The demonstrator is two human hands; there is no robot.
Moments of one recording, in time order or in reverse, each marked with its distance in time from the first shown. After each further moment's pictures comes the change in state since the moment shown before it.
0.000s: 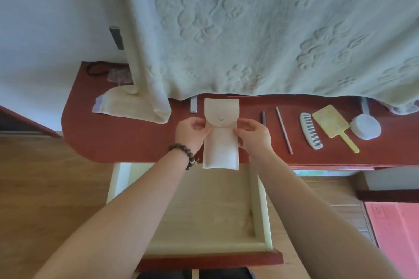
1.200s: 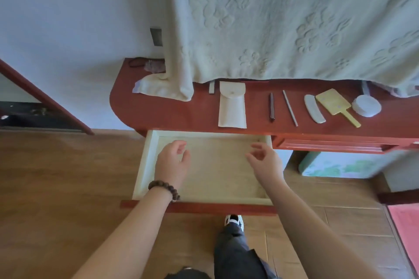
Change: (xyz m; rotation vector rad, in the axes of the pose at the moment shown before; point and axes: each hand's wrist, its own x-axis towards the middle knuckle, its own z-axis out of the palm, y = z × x) left_hand -0.183 -0.089 -0.078 0.340 0.240 0.195; right_hand -0.157 0.096 -0.035 -0.386 -0.001 -0.172
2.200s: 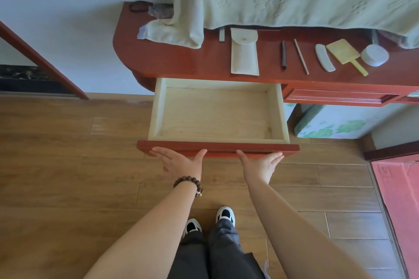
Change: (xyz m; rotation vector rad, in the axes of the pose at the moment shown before) left_hand -0.103 -0.087 0.038 0.168 0.042 -0.560; right_hand -0.091 0.101 0.099 0.012 0.267 0.402
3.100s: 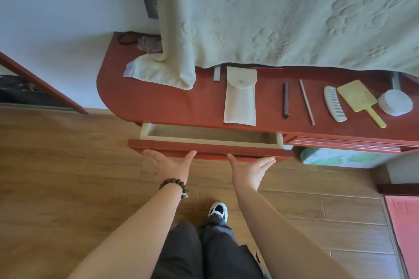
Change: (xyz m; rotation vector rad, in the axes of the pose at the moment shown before) left_hand 0.108 0.106 0.025 -0.094 -0.056 -0.090; right_hand 0.105 -0.108 0.039 0.018 -0.051 -0.045
